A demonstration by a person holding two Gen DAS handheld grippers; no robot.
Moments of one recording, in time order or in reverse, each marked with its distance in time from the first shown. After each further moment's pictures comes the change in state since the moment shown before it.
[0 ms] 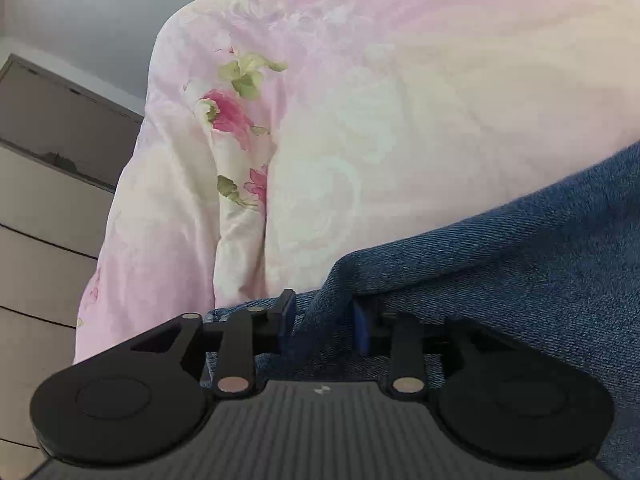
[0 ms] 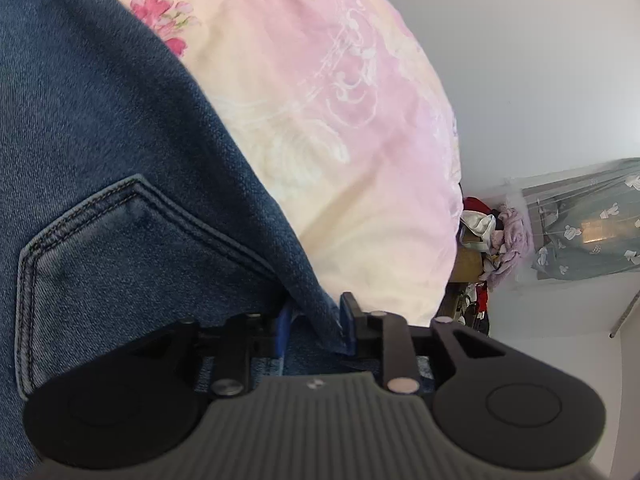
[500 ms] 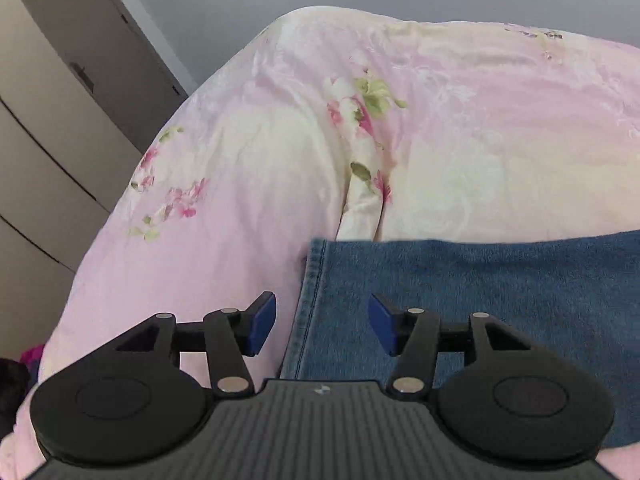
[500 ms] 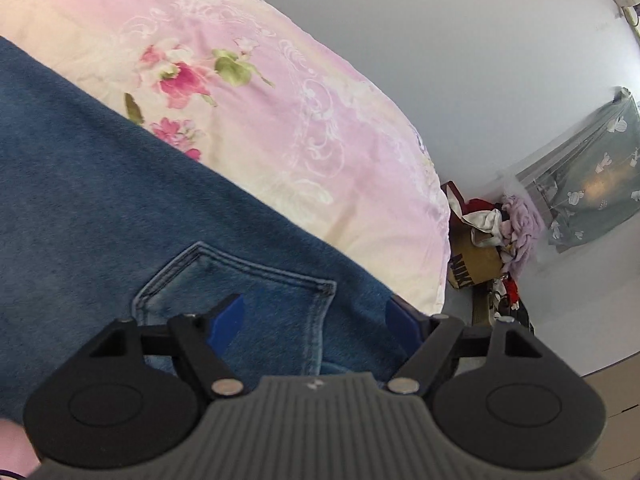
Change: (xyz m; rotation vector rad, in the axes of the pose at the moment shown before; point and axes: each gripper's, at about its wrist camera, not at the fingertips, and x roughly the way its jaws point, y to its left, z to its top) left arm -0.064 0.138 -0.075 -0.350 -0.087 -0.145; right arm -0.103 0.011 -0.036 0.237 -0.134 0.094
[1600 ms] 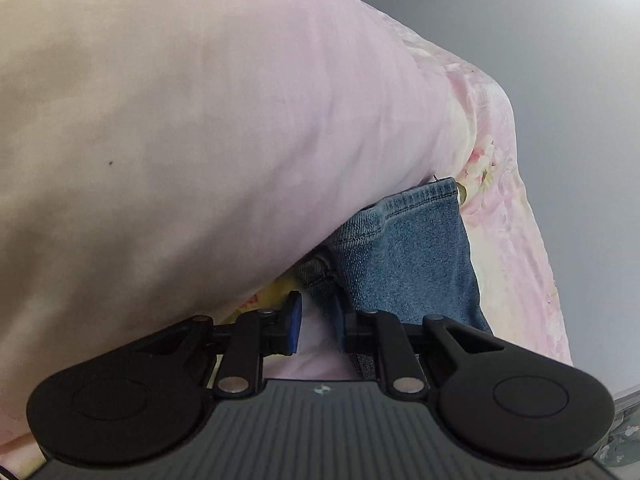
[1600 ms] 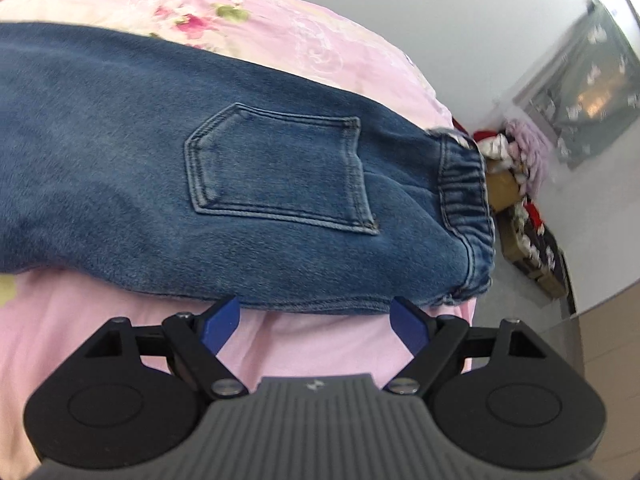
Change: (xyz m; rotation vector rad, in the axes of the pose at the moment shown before) left arm 0.064 0.093 -0.171 -1.091 -0.024 -0.413; right arm -0.024 0.024 -0.112 0.157 0.061 0.027
